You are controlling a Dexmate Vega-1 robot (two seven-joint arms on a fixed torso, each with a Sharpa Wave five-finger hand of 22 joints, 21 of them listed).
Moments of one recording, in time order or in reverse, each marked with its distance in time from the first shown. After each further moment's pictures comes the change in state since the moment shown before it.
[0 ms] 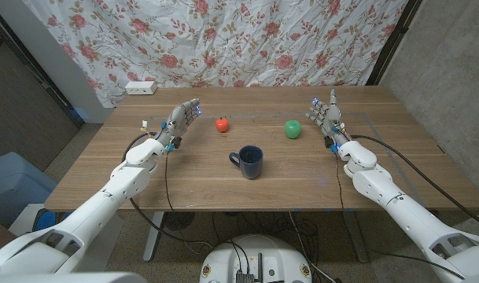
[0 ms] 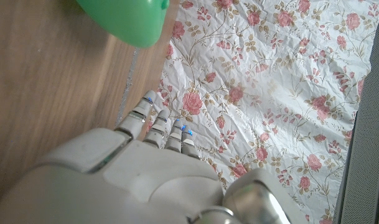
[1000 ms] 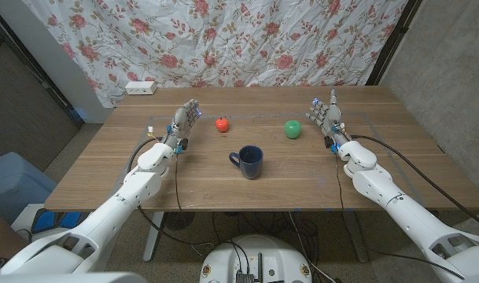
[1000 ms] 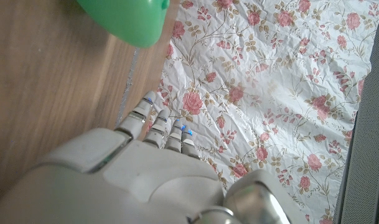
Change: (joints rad) left arm 0.021 -0.084 0.005 0.012 0.030 -0.041 0.146; left_hand -0.118 0.036 -0.044 0.239 0.049 -0.026 0.045 -0.011 0.000 -0.018 0.054 0.000 0.000 0.004 0.037 0.000 -0.004 0.000 0.025 0.000 0.003; right arm 0.000 0.000 0.000 0.000 0.000 0.000 -0.001; right_hand -0.012 -0.012 0.000 0.000 0.000 0.000 0.000 0.000 0.000 0.000 0.000 0.000 0.000 0.000 0.000 0.000 0.000 0.000 0.000 0.000 0.000
